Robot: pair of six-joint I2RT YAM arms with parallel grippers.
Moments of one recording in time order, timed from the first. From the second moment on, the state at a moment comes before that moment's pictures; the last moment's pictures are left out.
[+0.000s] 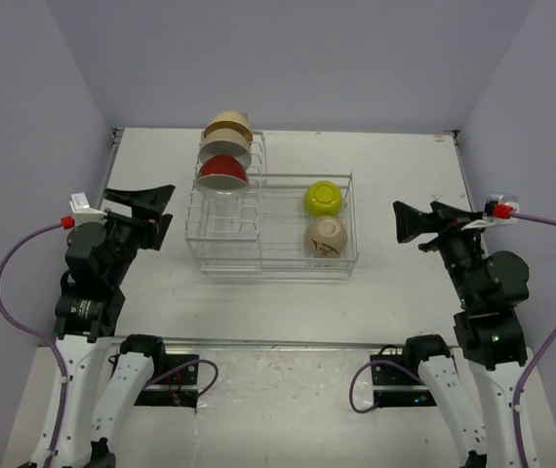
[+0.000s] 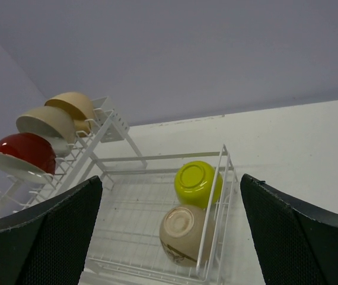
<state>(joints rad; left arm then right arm) -0.09 0.58 0.87 -0.45 0.07 -1.30 0.12 0.46 0.86 -0.28 -0.10 0.41</state>
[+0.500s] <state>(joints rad) -0.10 0.70 0.90 -0.36 0.17 -1.49 0.12 0.43 0.81 -0.27 -0.15 0.44</state>
